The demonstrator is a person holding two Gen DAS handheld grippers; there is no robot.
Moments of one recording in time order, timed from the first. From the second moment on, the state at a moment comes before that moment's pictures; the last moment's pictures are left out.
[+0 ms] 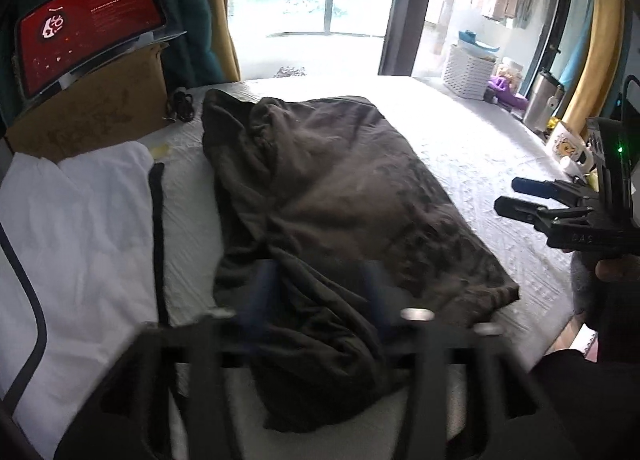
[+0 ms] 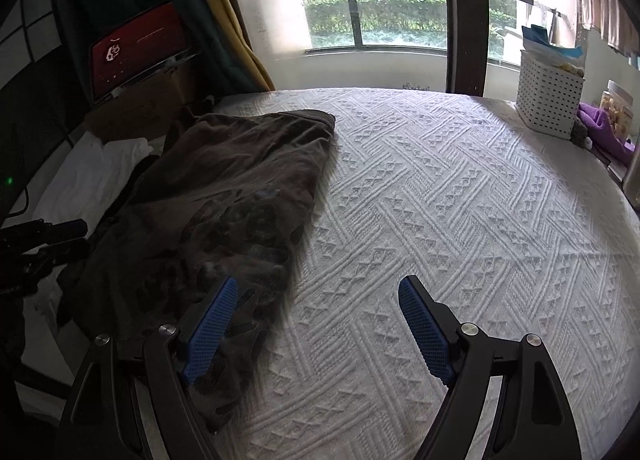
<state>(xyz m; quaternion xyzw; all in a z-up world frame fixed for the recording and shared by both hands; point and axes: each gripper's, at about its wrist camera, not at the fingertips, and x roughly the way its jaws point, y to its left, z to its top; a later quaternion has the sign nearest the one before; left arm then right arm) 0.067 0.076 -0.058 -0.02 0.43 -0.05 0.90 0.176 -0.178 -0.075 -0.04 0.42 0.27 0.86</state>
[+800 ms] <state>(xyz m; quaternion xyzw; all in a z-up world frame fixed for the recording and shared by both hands) 0.023 0.076 -0.089 -0.03 0.42 -0.05 0.90 0.128 -0.151 -0.100 -0.08 0.44 0.29 0.85</state>
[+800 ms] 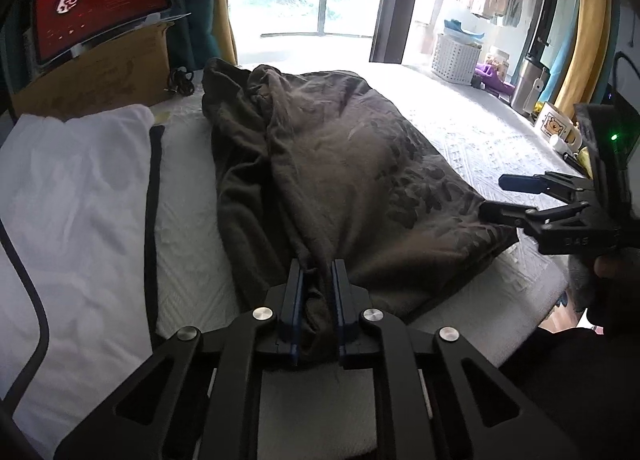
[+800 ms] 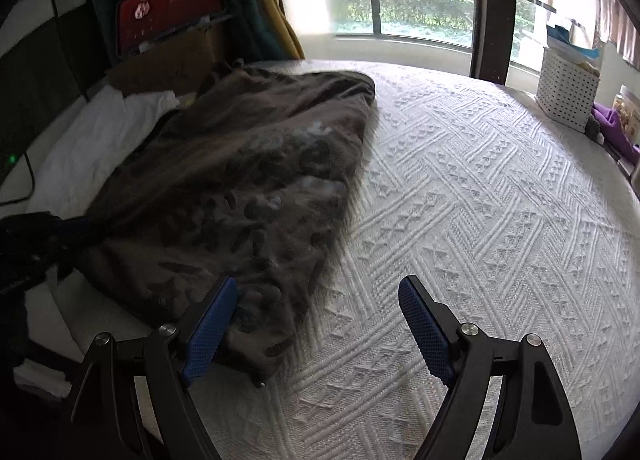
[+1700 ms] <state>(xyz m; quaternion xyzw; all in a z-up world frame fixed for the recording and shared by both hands) 0.073 0.125 -0.065 -0.06 0.41 -0.04 0.91 0.155 -0.171 -0.094 -0.09 0.44 0.26 0.85</state>
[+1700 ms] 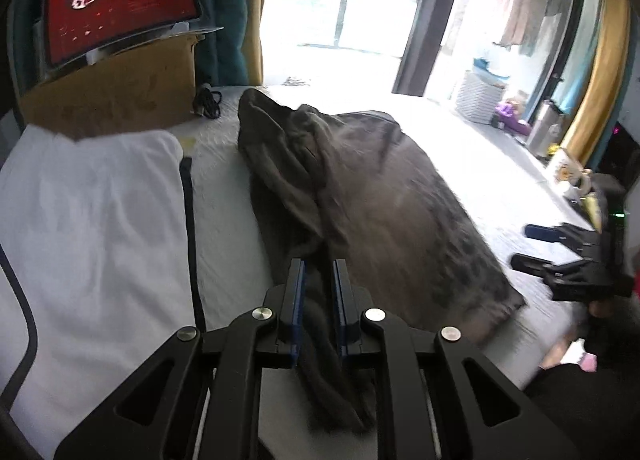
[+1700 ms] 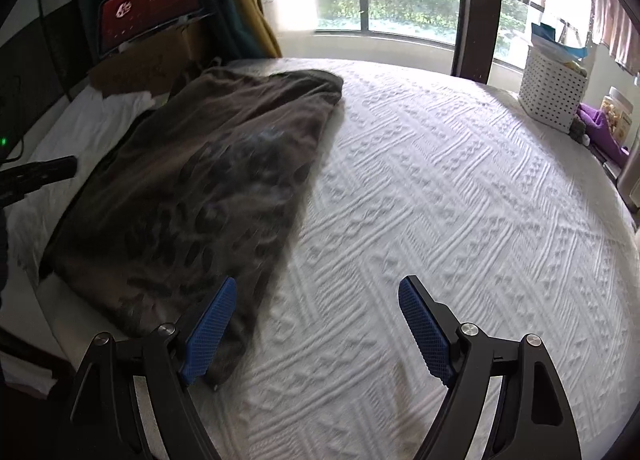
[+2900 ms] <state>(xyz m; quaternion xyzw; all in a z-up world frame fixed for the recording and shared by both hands) 0.101 0.113 -0.091 0.03 0.45 -0.03 0.89 0.193 -0.146 -0.104 -0.10 0.45 0.27 0.84</state>
